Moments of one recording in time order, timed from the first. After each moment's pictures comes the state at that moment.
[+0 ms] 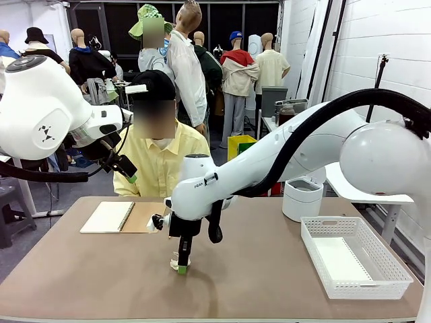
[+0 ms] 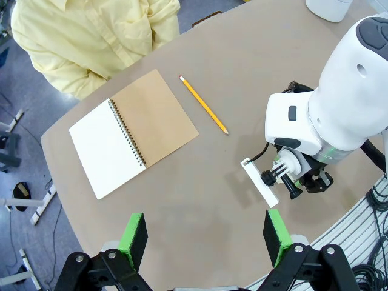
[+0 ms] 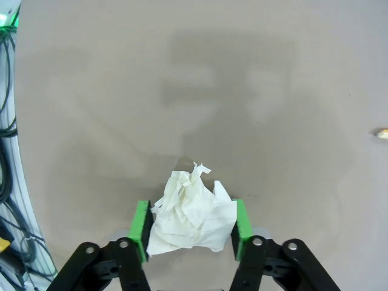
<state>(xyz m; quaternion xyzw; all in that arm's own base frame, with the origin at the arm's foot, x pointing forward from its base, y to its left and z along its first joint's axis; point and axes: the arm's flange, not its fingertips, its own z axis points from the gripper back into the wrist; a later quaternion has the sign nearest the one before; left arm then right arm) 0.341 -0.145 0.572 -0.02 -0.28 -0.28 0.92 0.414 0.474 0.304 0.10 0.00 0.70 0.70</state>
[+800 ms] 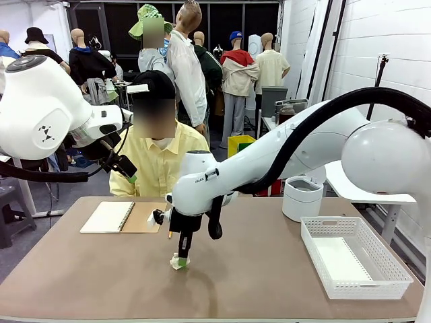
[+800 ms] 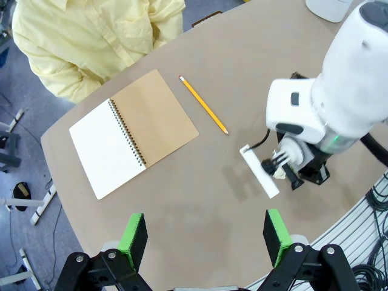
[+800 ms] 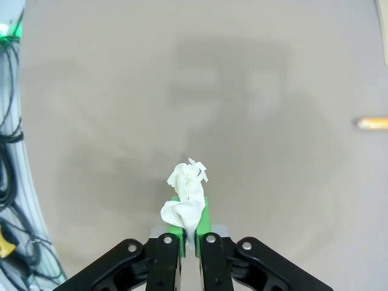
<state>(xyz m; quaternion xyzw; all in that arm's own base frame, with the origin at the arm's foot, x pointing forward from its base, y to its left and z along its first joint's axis) 0.341 -0.145 0.572 -0.02 -0.28 -0.28 0.92 0.424 0.466 0.322 0.11 -0.01 0.69 0.72</state>
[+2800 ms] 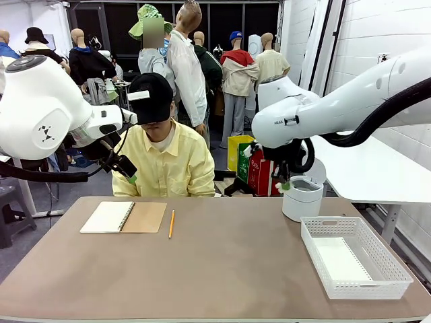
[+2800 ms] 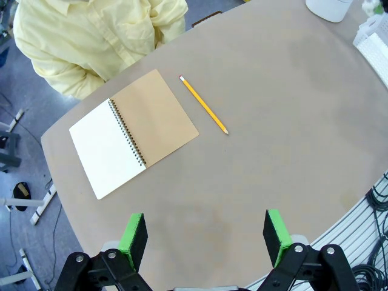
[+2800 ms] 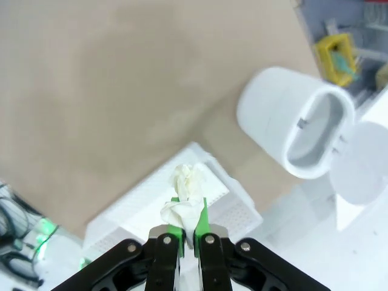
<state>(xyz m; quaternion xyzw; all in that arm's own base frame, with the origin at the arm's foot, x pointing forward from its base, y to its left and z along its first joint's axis) 0.341 -0.145 0.572 -0.02 -0.28 -0.28 0.92 0.509 0.207 0.507 -0.15 -0.02 0.44 0.89</state>
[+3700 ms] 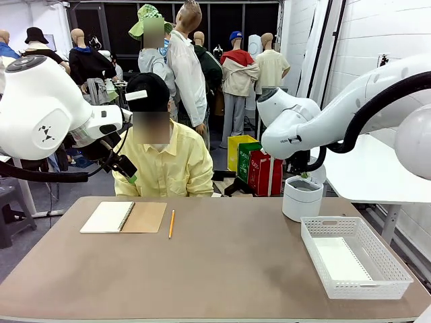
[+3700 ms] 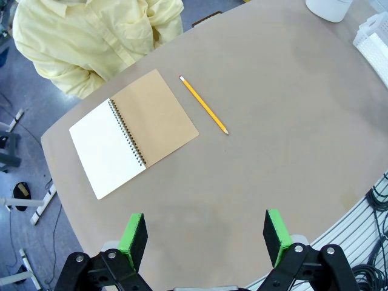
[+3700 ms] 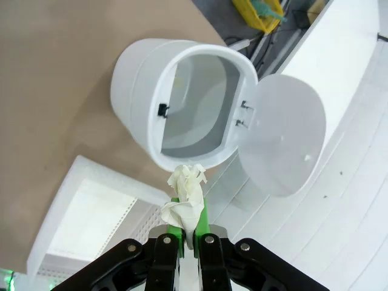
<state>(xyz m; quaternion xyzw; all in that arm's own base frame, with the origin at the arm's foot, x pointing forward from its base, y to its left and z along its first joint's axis) 0.341 -0.145 0.572 -0.02 -0.28 -0.28 0.92 0.584 0.165 0.479 -0.29 -0.04 0.34 0.89</state>
